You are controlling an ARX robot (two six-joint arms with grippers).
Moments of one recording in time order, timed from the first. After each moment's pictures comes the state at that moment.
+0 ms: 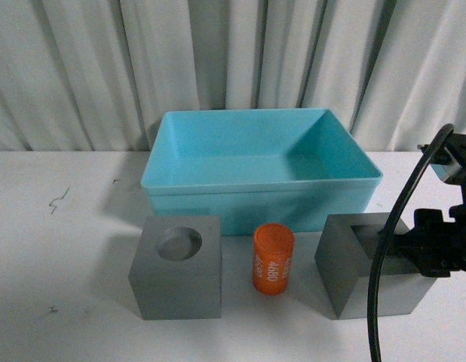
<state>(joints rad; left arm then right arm) 0.00 0.01 0.01 0.00 0.00 -0.01 0.13 1.82 0.75 0.29 -0.11 0.11</state>
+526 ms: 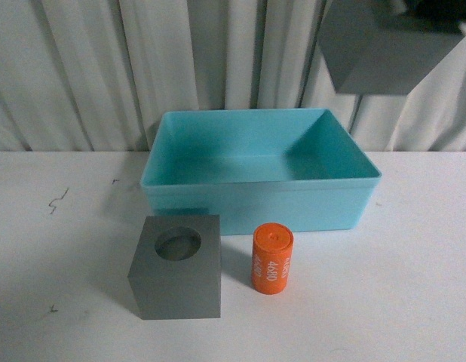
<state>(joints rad) 0.00 0.01 0.01 0.00 0.00 -0.01 0.09 1.68 1.12 0.26 -0.22 0.10</state>
